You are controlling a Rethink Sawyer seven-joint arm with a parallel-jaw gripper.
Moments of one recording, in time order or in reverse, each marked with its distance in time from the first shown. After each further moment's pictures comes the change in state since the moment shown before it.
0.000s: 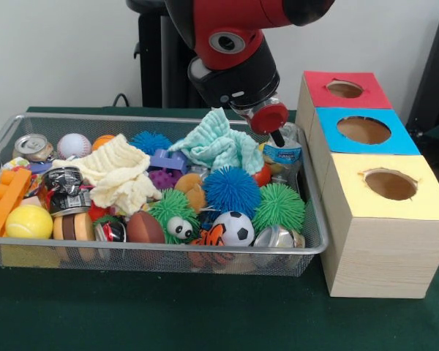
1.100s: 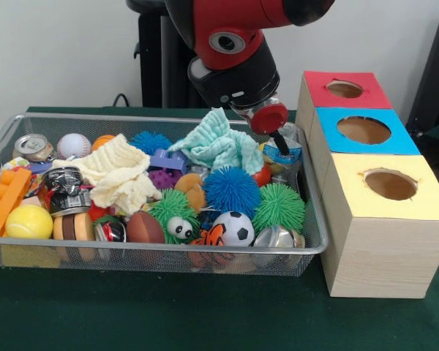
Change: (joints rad) arm 0.000 0.000 0.000 0.000 0.000 0.000 0.000
